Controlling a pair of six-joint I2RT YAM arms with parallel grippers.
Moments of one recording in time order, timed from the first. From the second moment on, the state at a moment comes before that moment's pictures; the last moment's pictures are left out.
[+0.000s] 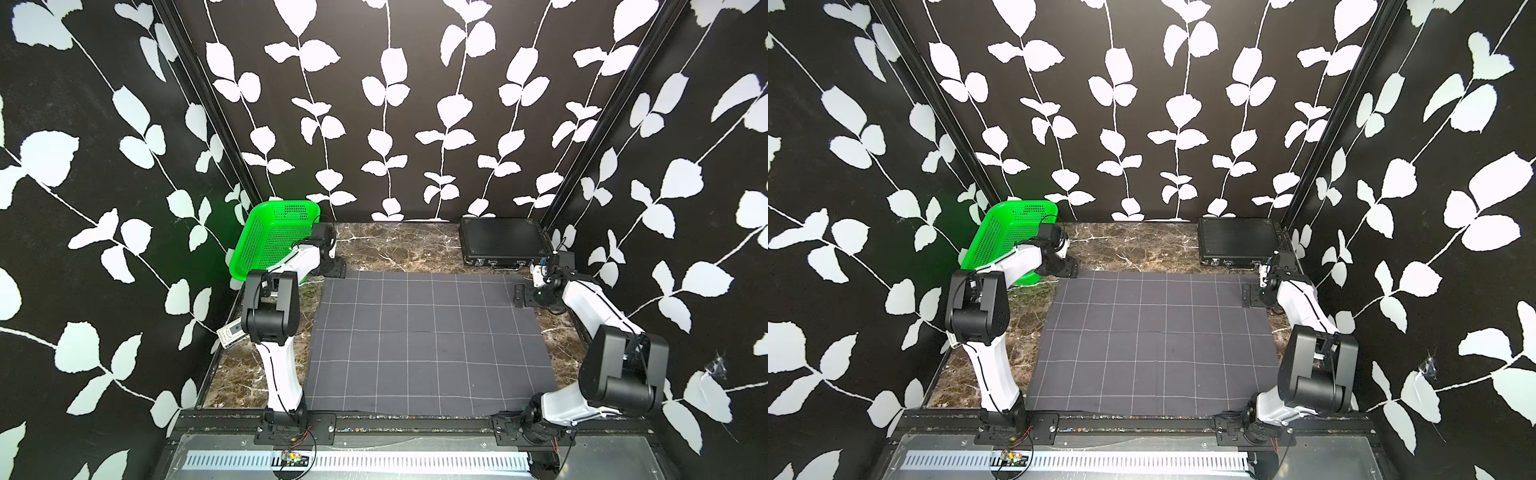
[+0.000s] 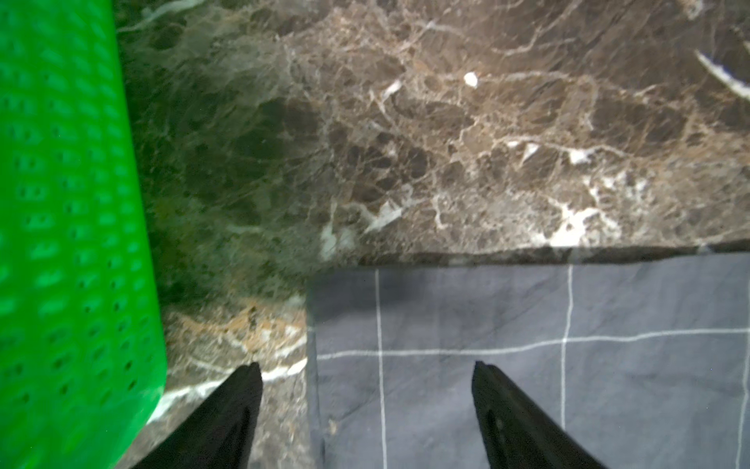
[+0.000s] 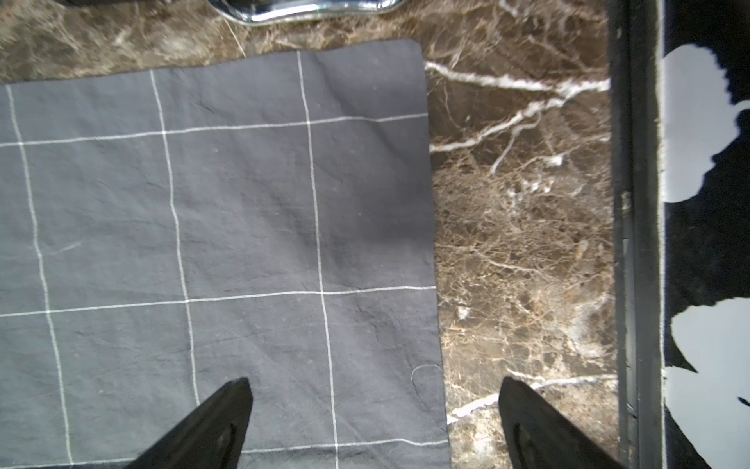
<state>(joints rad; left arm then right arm) -0.13 2.03 1.51 -0.63 0.01 0.01 -0.20 1.51 1.03 -0.69 -0.09 -0.13</state>
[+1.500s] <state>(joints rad) -0.05 2.18 1.67 -0.77 0.29 0.04 -0.20 1.83 1.22 -0.60 -0.18 -0.06</state>
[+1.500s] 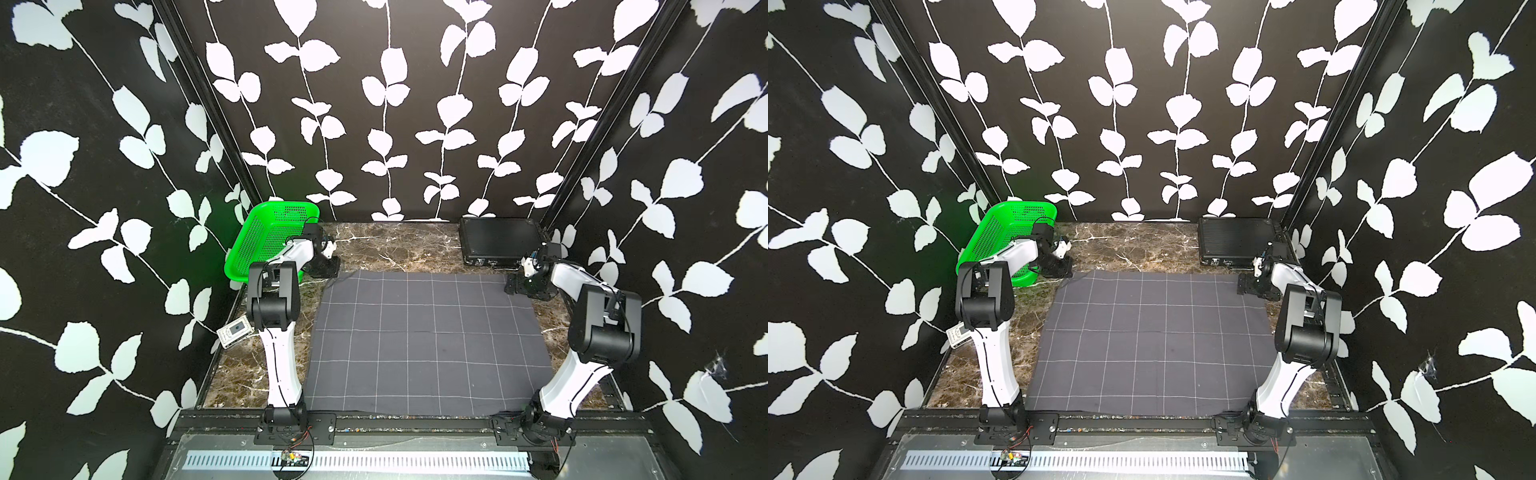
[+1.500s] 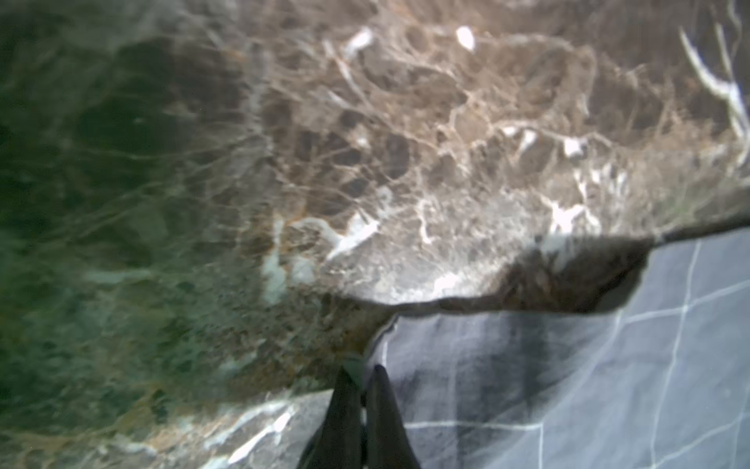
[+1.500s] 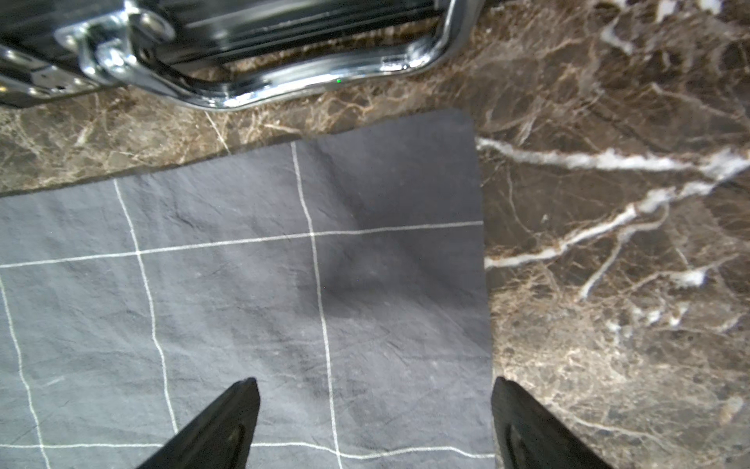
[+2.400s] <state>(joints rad) -0.05 2.09 1.64 -0.76 0.30 0.05 -0.21 2.09 1.50 -0.63 -0.22 -0.03</state>
